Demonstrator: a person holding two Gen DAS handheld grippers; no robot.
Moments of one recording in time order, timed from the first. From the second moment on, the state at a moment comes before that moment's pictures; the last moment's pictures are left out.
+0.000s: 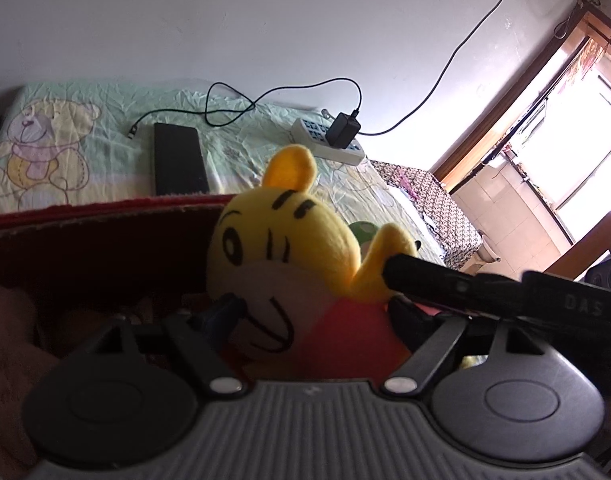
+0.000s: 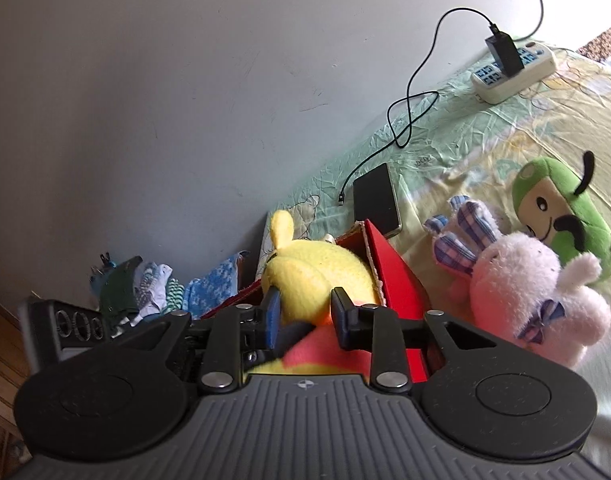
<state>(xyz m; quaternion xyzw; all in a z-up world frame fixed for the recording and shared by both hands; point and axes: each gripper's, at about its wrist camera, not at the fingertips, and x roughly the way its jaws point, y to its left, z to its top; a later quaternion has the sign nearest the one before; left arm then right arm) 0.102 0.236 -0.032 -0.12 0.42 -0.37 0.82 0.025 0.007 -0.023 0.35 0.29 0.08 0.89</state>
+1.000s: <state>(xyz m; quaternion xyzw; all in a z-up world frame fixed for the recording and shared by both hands) 0.103 0.188 -0.052 0.03 0.45 -0.32 0.83 0.013 0.002 -0.051 0.32 0.30 0.03 0.90</state>
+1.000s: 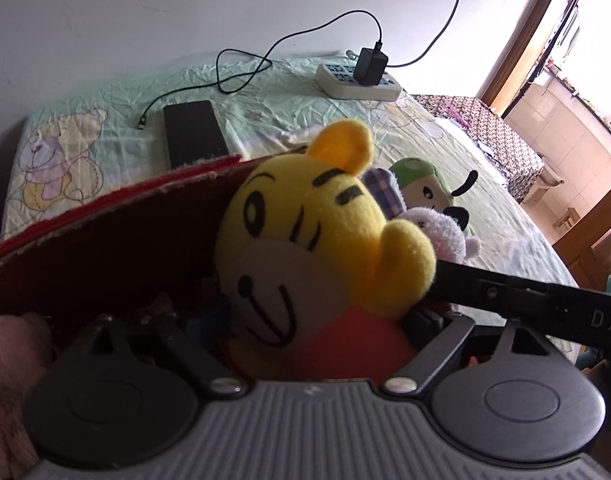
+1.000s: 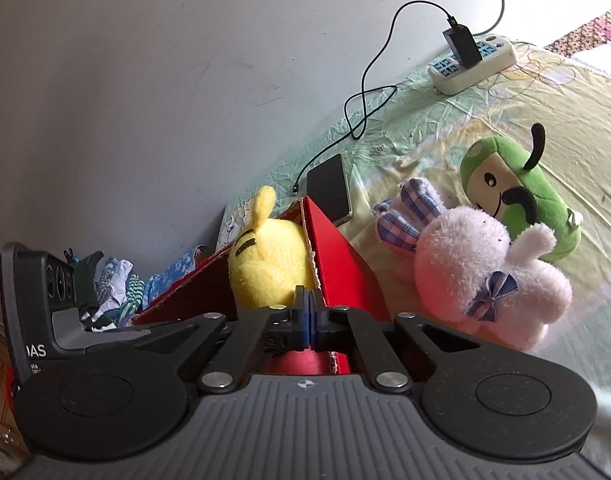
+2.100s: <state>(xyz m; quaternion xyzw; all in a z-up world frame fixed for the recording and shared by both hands) 0.096 0.174 -0.055 0.10 0.45 -0.26 0.85 0.006 0.014 -0.047 0.25 0.30 0.06 0.92</state>
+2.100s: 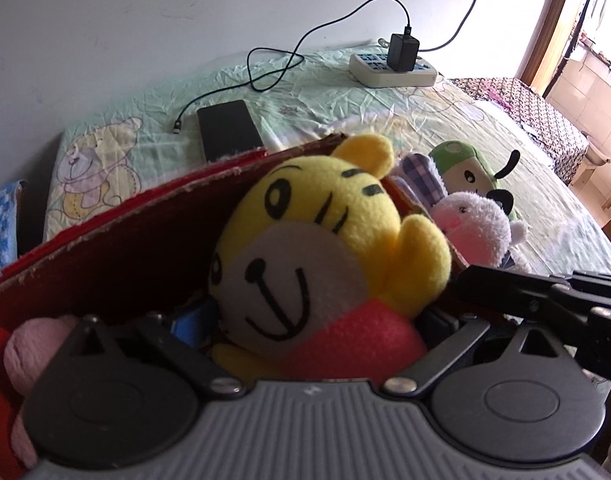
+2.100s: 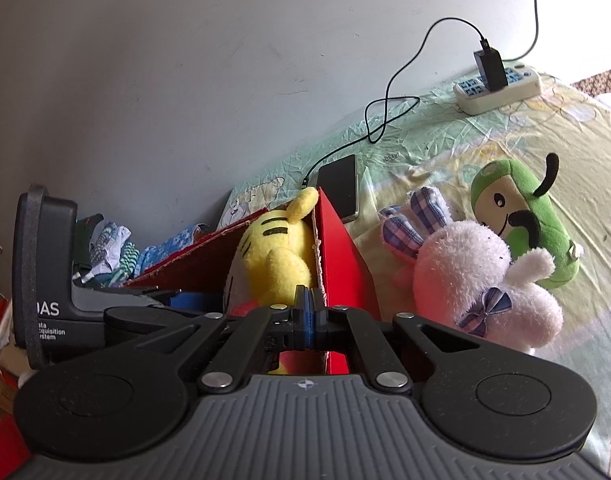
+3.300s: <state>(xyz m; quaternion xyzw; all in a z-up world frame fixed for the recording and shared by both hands) 0.049 0.184 -0.022 0.07 0.44 -0.19 0.88 -0.048 0.012 -0.043 0.25 0.27 0.03 0.93</state>
